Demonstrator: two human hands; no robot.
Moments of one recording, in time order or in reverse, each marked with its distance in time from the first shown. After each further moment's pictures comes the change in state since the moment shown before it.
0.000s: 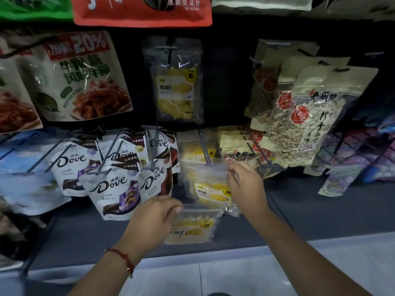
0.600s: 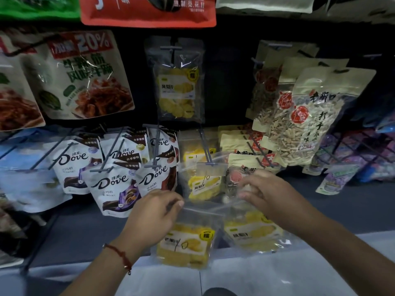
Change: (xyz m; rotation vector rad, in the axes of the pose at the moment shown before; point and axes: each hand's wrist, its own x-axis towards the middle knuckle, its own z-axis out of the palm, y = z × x) left_hand -0.004 0.011 -0.016 -0.027 0.060 0.034; right_hand -0.015 -0.040 -0.106 -0.092 -0.553 -0.042
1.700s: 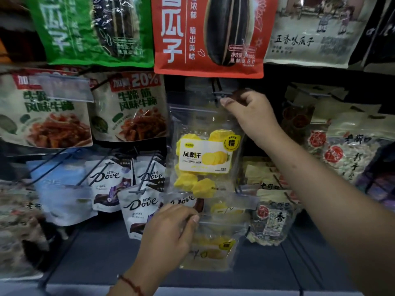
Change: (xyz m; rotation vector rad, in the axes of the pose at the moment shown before) left_hand -0.012 0.001 -0.042 -0.025 0.284 0.018; right_hand 0.196 -0.116 -0.070 0.560 0.574 -0.168
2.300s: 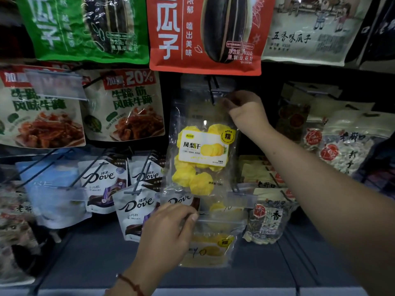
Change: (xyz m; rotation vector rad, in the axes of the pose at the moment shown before) left_hand 0.003 -0.004 0.006 0.014 -0.014 -0.025; right_hand 0.031 0.035 0.014 -0.211 0.072 0.041
